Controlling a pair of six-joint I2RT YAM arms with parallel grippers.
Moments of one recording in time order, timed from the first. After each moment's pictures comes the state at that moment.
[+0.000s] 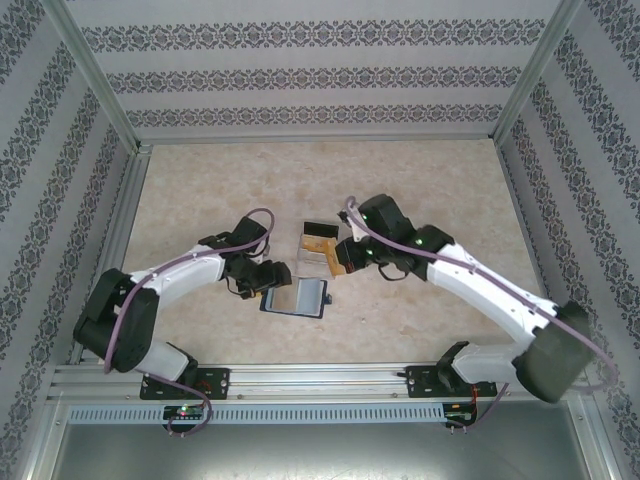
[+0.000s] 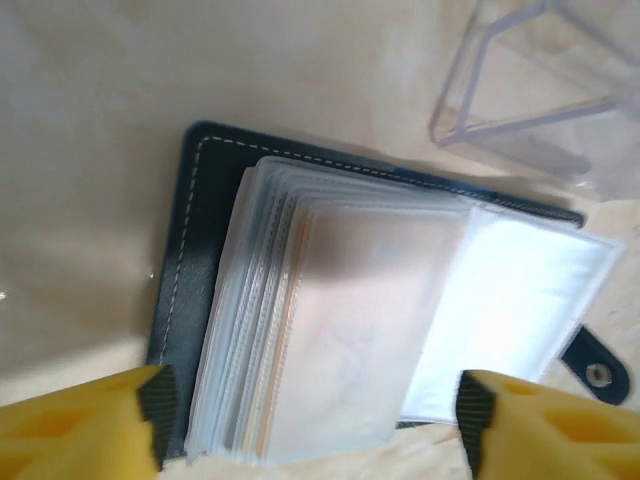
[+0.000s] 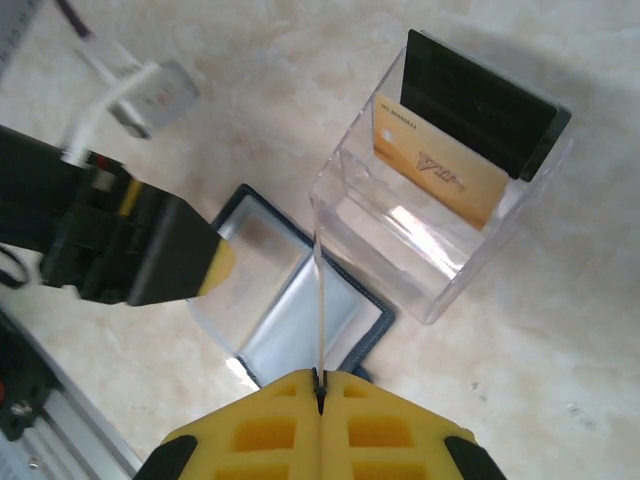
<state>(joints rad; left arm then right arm) -0.47 1.45 0.82 -0.61 0.33 -0.73 0.68 1.31 1.09 -0.67 -0.23 0.28</state>
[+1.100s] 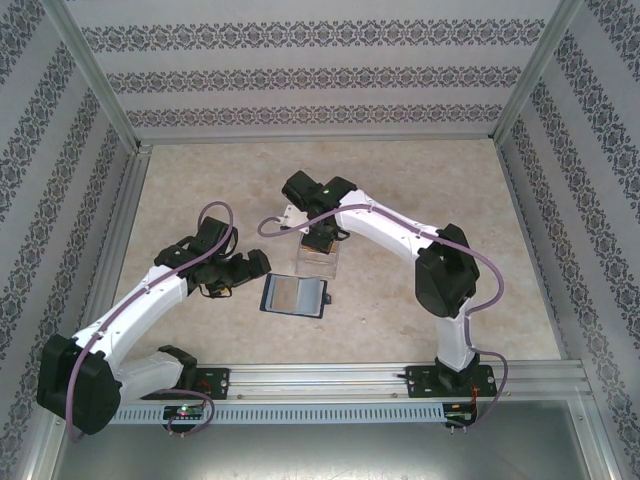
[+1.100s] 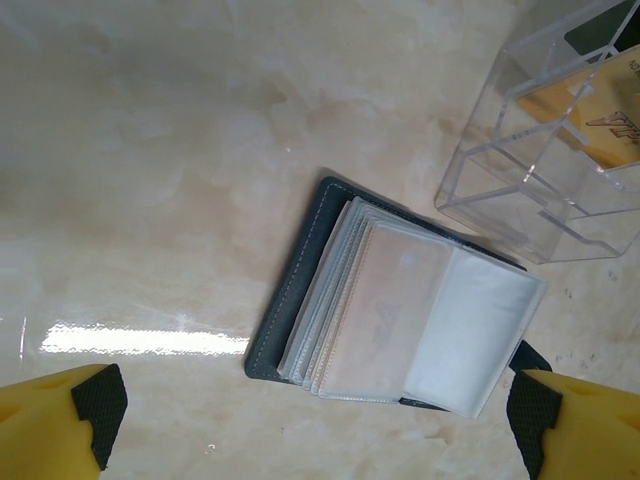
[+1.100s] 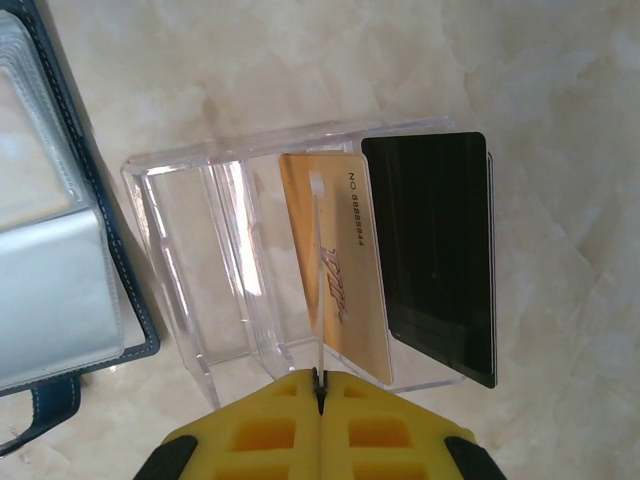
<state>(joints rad) -0.38 1.12 0.78 -0.77 0.19 -0.79 0.78 1.99 1.75 -1.08 0.12 -0.45</state>
